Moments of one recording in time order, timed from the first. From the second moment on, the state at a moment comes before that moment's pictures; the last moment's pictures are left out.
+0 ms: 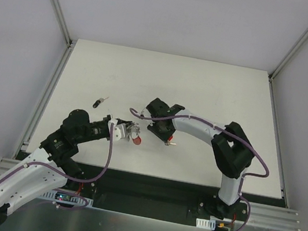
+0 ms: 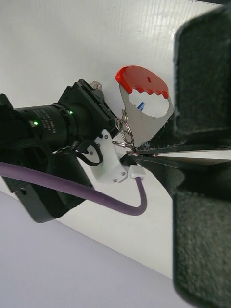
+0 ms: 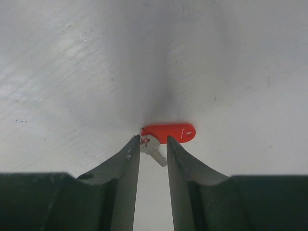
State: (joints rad) left arm -0.65 0.54 0.52 -0.16 0.41 0.59; right arm 0.90 1.94 1.36 -0.77 0.10 -0.23
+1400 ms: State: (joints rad) left arm -0.64 0.56 0.52 -0.16 0.44 0.59; right arm 0.74 1.50 0.68 0.04 -0.22 -0.21
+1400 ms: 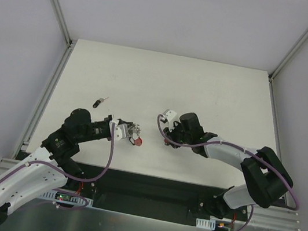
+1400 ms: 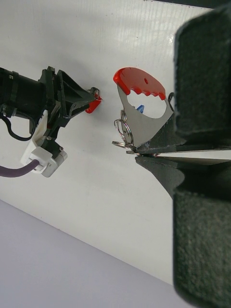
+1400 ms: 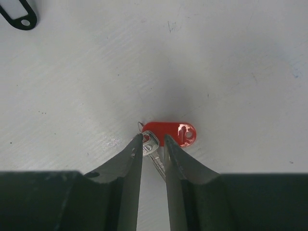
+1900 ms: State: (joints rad) left arm -0.64 0.57 0.52 -0.16 0.44 0.59; right arm 0.76 1.53 0.68 0.04 -0.22 -0.24
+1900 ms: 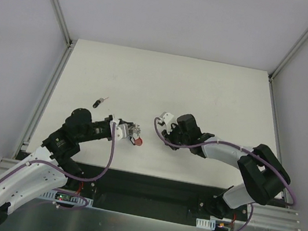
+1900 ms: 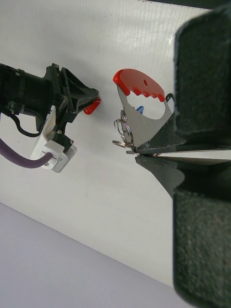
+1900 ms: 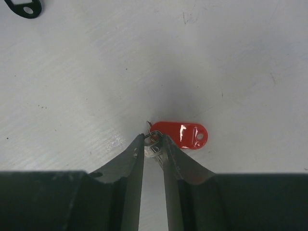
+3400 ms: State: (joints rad) left arm -0.64 0.66 0.52 -0.10 0.65 0.49; right arm 0.84 1.11 0.69 -0.15 -0.21 -0.27
